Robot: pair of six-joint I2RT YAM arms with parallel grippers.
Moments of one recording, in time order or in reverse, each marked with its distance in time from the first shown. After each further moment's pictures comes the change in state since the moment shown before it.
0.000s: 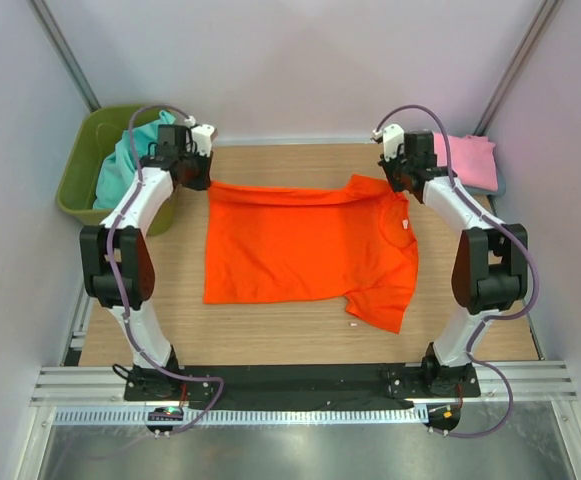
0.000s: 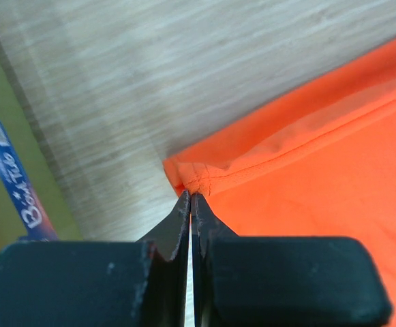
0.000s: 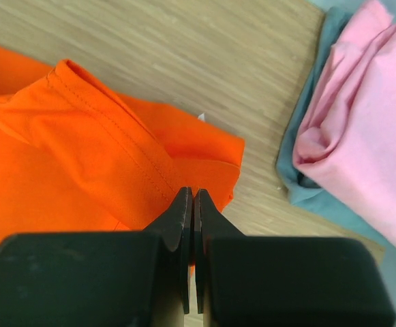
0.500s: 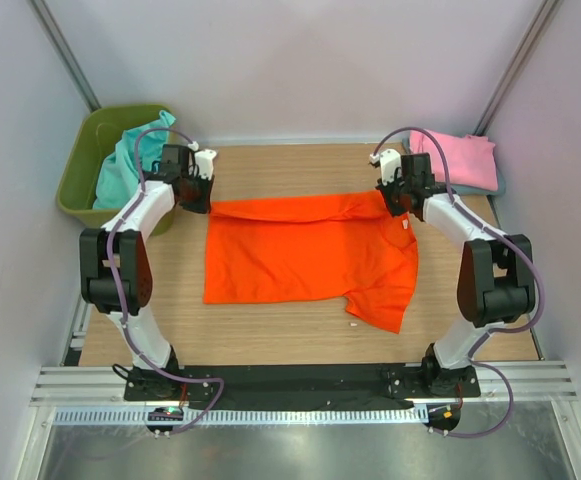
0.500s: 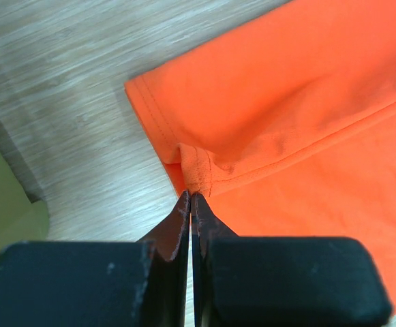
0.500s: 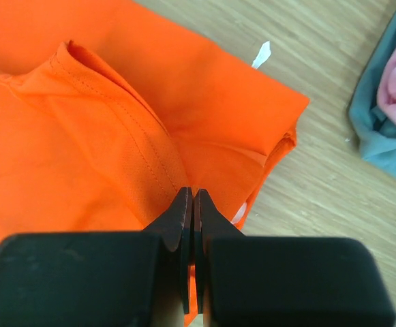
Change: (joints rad) left arm 0.000 -0.054 -0.201 -0.021 0.000 -0.001; right arm 0.016 -0.085 -0.196 -0.026 -0.039 0.021
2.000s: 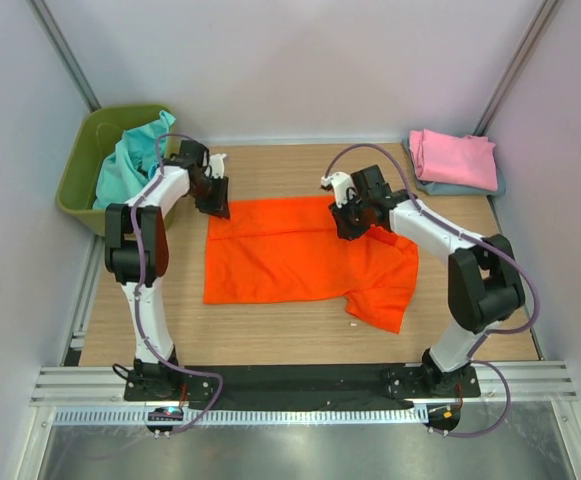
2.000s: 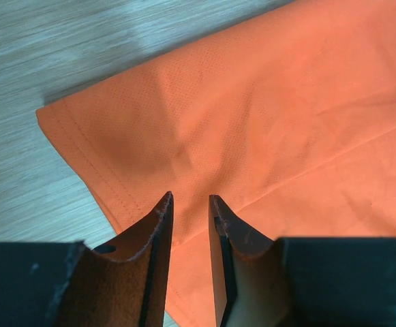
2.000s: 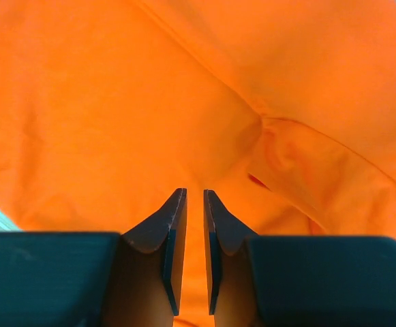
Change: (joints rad) left arm -0.026 0.285 0.262 -0.190 0.109 -0.159; right arm 0.271 0.014 0.015 -0.174 -0.148 0.122
